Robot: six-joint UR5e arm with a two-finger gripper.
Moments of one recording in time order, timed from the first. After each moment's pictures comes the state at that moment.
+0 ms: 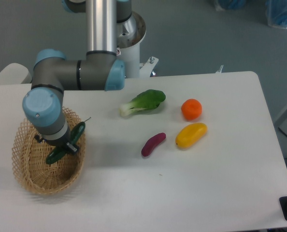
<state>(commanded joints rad) 1.96 -2.05 -1.60 -1.18 1.47 0.54</state>
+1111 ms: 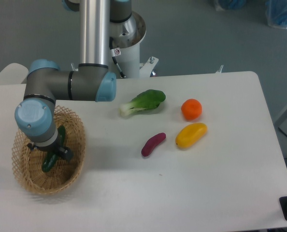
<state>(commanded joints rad) 2.00 -2.05 -1.55 -1.17 1.45 0.52</state>
